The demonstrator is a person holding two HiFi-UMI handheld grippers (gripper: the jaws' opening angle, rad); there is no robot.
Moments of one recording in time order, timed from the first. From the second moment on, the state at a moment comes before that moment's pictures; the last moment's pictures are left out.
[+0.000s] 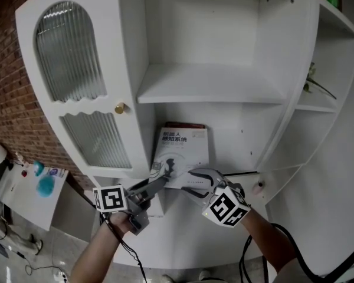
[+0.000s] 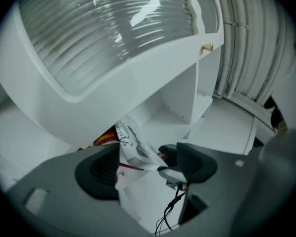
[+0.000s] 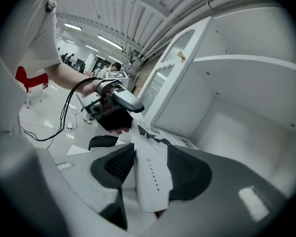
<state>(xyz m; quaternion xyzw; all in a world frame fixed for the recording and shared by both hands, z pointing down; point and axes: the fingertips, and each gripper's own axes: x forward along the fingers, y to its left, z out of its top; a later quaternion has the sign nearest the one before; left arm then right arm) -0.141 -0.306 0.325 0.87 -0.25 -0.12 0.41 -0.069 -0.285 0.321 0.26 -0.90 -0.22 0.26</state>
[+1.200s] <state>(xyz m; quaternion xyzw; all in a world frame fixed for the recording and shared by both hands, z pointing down) -0.123 -0.131 0.368 0.83 -0.53 -0.10 0.16 0.130 -0.132 0.354 0.40 -0.92 0.00 0.04</state>
